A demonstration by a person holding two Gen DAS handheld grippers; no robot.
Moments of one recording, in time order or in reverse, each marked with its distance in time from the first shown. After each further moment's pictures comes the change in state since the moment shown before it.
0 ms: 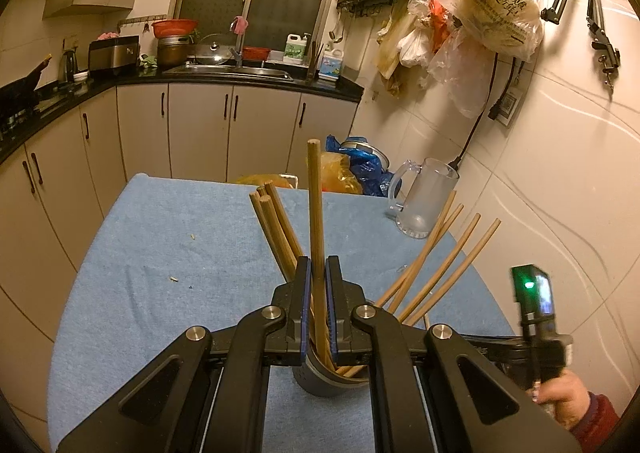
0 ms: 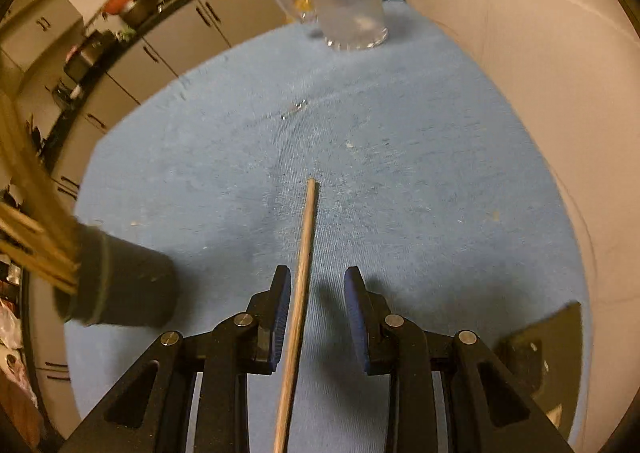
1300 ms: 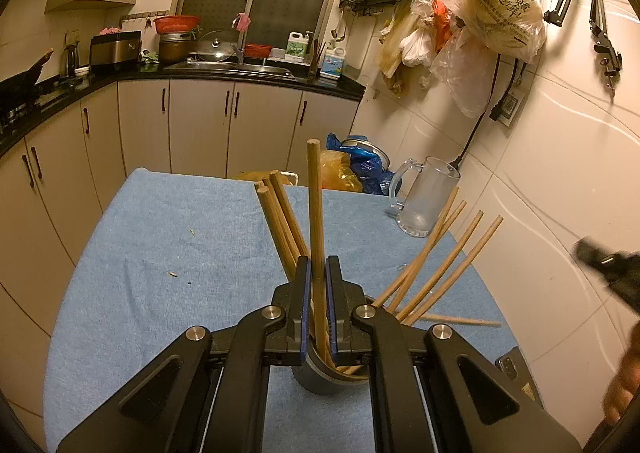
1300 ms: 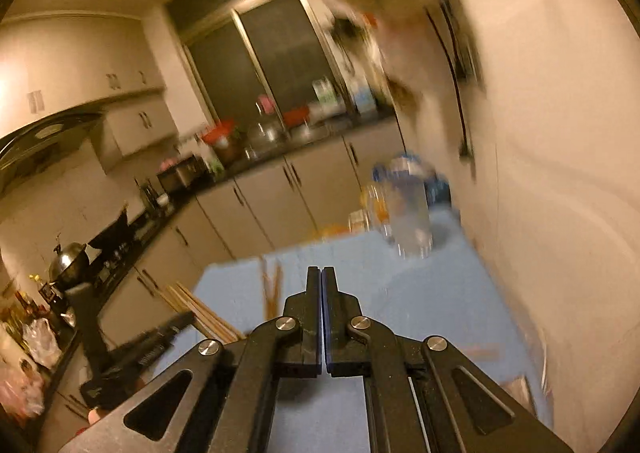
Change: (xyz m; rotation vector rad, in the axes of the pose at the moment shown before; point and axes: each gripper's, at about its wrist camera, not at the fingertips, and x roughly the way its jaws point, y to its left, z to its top) left arm 0.001 0.003 -0.002 -0.008 0.005 0.000; right arm -0.199 0.021 -0.037 -0.004 -0.519 0.231
